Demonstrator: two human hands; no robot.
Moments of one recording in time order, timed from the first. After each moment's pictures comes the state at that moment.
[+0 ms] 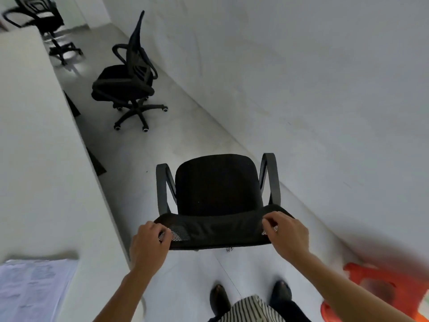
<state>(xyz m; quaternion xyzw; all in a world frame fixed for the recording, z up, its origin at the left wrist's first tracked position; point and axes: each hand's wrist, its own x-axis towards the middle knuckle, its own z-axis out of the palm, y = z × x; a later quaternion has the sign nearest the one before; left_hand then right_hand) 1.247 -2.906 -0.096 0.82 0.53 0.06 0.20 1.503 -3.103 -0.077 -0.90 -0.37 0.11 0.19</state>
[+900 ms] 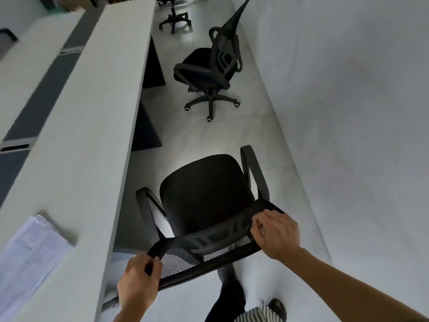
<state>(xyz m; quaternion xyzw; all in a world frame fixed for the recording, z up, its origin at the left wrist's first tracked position) 1.366 -2.891 -0.105 0.55 0.81 0.13 0.18 1.698 -2.856 -0.117 -0.69 -0.70 0.05 0.17</state>
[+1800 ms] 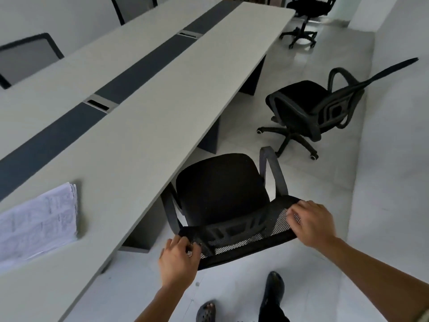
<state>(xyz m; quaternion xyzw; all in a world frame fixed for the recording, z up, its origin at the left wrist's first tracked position) 1.436 -2.659 -0.116 0.39 0.89 0.18 0.16 1.708 -2.448 -0.110 -0.47 -0.88 0.02 0.09</state>
